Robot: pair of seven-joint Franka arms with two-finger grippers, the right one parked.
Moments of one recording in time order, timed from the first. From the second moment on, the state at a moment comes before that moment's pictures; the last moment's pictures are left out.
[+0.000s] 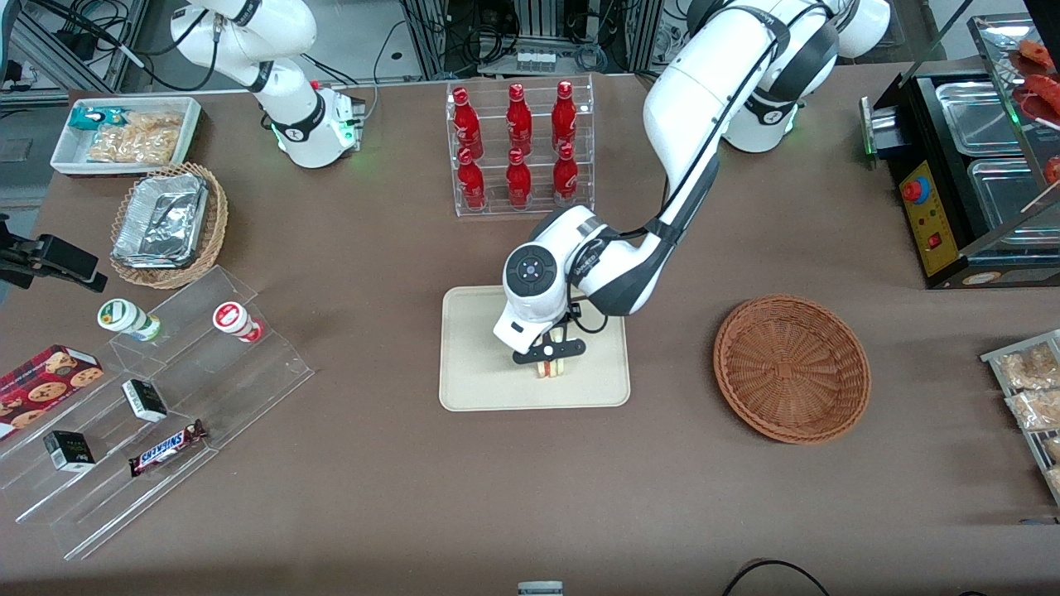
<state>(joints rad) -0.65 0.85 -0.16 -1.27 0.07 1.99 -0.94</state>
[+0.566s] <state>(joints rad) -0.65 0.79 -0.15 -1.22 0.08 1.92 -0.91</state>
